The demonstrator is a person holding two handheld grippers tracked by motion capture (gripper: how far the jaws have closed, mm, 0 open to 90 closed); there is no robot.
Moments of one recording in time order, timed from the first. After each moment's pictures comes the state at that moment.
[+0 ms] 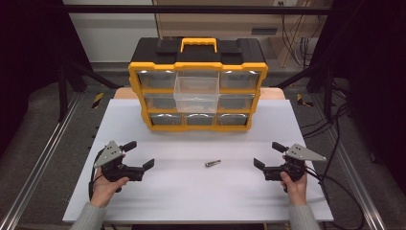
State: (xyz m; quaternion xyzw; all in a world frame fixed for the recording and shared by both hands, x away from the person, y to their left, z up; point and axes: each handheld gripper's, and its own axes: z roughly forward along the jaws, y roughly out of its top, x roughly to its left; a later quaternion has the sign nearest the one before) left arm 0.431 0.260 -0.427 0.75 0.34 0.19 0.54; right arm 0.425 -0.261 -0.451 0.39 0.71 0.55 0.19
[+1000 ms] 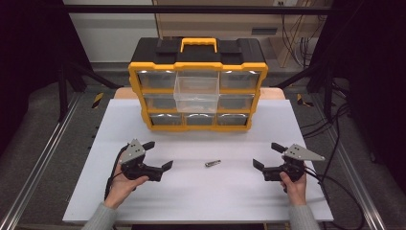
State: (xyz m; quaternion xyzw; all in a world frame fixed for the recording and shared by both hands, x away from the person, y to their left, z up) left arm 0.439 0.206 -0.426 0.79 0.32 0.16 0.51; right arm 0.425 -0.260 -0.453 0.39 0.72 0.55 0.19
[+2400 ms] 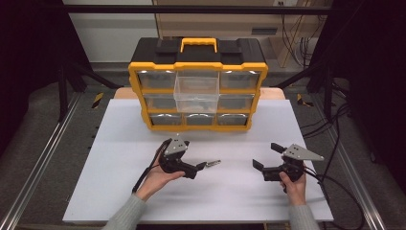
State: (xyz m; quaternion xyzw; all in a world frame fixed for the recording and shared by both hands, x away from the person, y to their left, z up) left arm 0.464 0.111 -0.438 0.83 0.27 0.11 0.47; right arm 0.426 -0.259 -0.454 0.39 0.72 0.55 0.18
